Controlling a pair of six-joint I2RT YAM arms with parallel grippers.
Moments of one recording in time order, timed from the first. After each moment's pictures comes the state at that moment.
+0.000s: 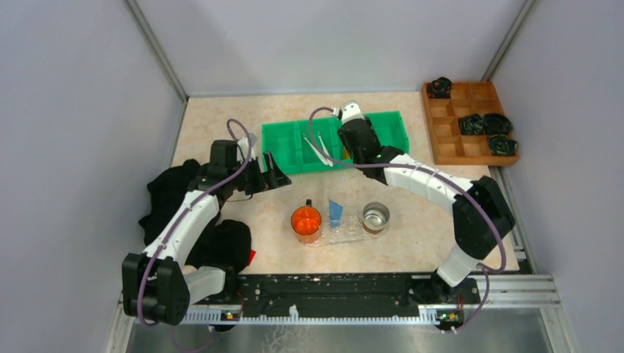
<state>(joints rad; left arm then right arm) -0.20 1.16 0.79 -0.36 0.47 -0.44 0.70 1.63 1.22 -0.12 0.61 -0.09</state>
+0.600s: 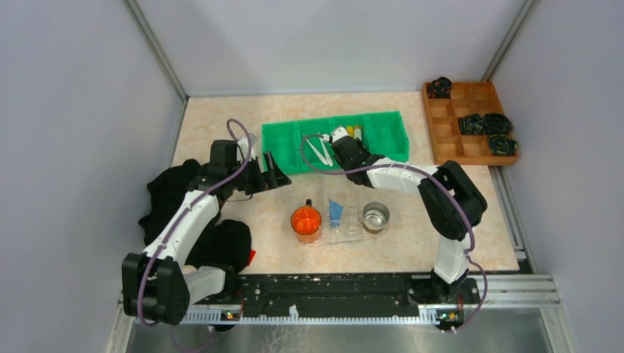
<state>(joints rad) -0.20 1.16 0.79 -0.36 0.47 -0.44 0.70 1.85 1.17 -0.16 0.58 -0.16</state>
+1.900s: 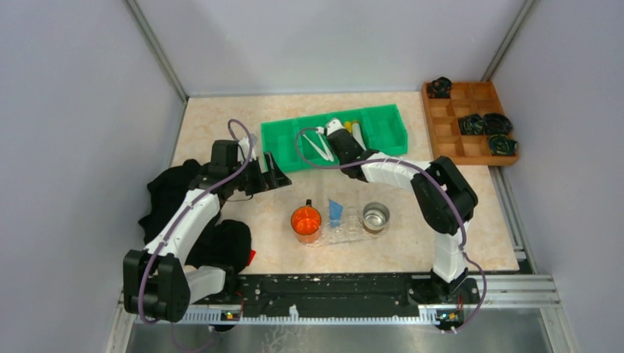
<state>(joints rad) -0.20 1.17 0.79 -0.36 0.47 -0.44 0.70 1.94 1.28 -0.10 0.63 -0.23</state>
